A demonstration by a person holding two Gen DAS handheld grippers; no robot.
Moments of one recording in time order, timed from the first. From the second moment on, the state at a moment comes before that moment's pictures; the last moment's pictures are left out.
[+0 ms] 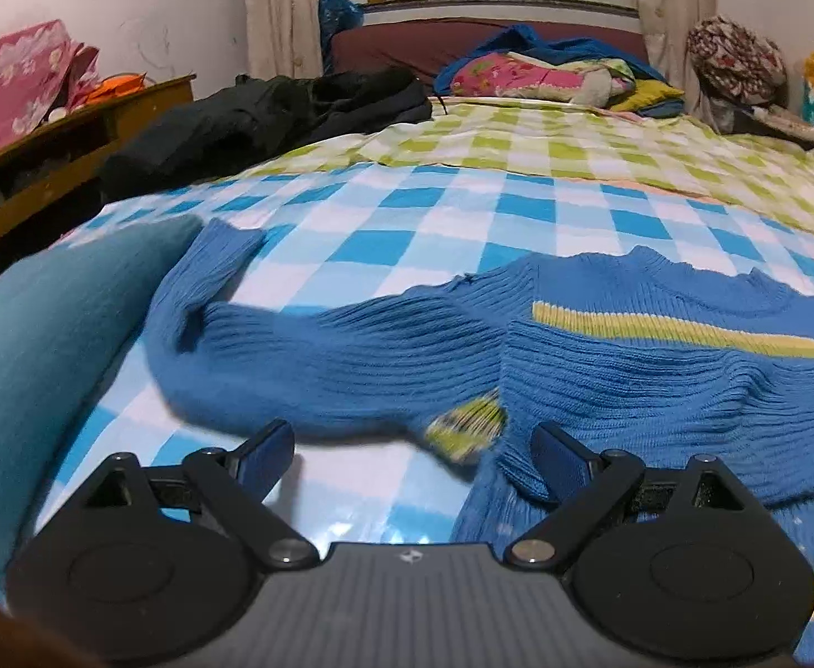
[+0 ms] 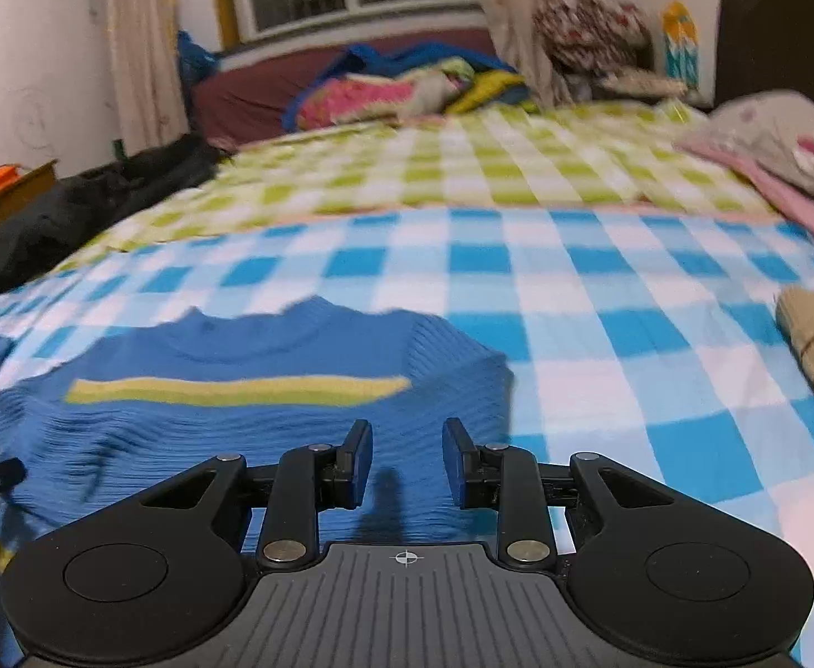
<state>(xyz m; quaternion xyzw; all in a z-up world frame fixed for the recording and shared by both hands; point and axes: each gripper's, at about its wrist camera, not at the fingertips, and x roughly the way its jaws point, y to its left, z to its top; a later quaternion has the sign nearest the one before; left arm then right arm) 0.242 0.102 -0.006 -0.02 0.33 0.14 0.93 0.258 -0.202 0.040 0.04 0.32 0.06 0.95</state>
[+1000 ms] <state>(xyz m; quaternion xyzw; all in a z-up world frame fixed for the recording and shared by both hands) 0.195 0.216 0.005 -0.12 0.30 0.20 0.92 0.265 0.020 0.056 -0.03 0.36 0.27 0.89</state>
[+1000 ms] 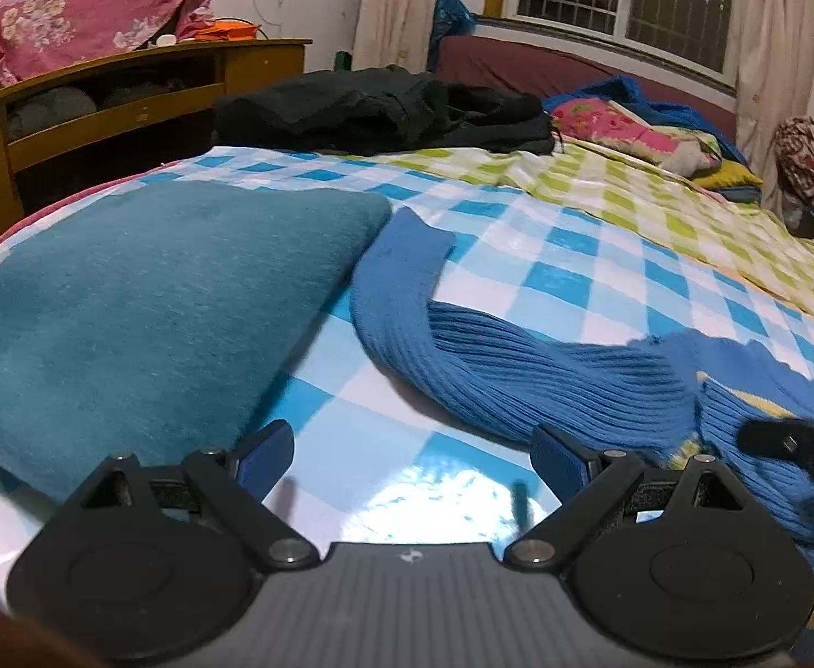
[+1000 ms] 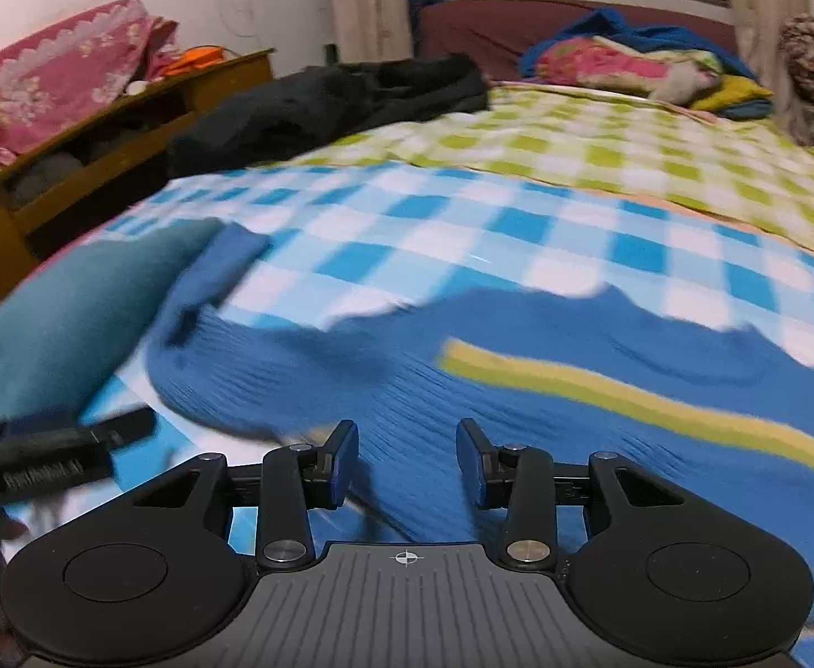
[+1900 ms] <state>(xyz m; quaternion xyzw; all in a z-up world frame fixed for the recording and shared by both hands) 0.199 0.232 -0.002 -0.09 0.28 0.22 0.93 0.413 0.199 0.010 0.14 0.47 0.37 0.79</state>
